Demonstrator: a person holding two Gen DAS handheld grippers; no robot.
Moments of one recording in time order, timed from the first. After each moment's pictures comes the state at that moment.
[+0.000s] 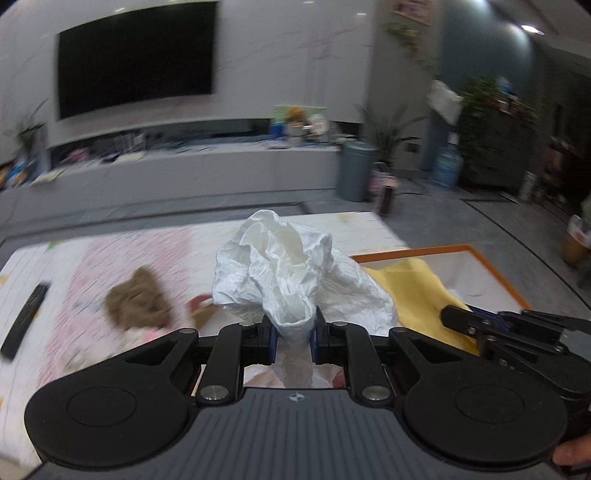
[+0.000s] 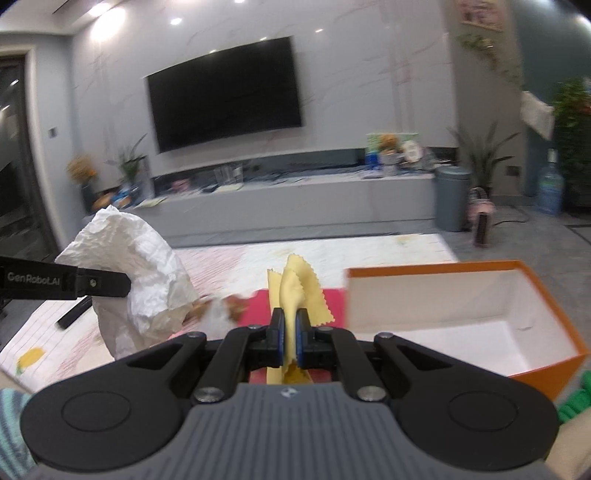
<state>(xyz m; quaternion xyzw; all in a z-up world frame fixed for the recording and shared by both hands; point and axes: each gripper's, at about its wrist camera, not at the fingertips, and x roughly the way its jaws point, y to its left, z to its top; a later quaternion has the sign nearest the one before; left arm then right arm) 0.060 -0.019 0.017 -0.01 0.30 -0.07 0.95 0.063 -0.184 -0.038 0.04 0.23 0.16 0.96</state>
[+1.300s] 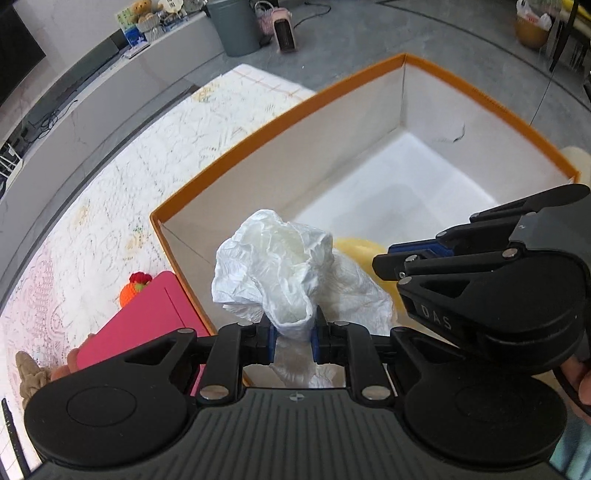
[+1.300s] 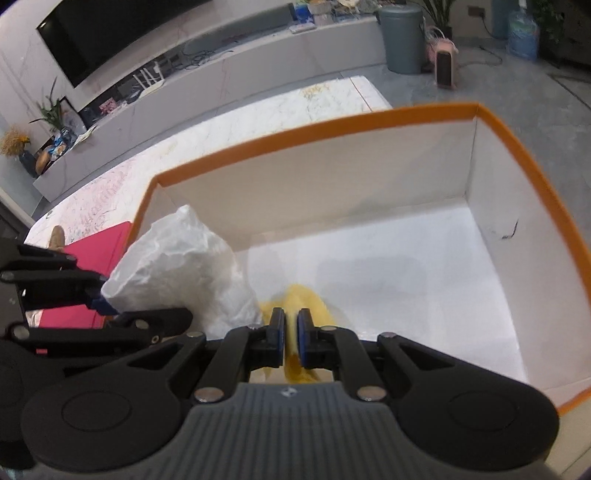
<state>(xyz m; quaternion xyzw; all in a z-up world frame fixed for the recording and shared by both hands) 0.222 -0.189 -0.107 0.23 0.51 -0.16 0.81 0.242 -0.298 -0.145 0.12 0.48 0.12 0.86</state>
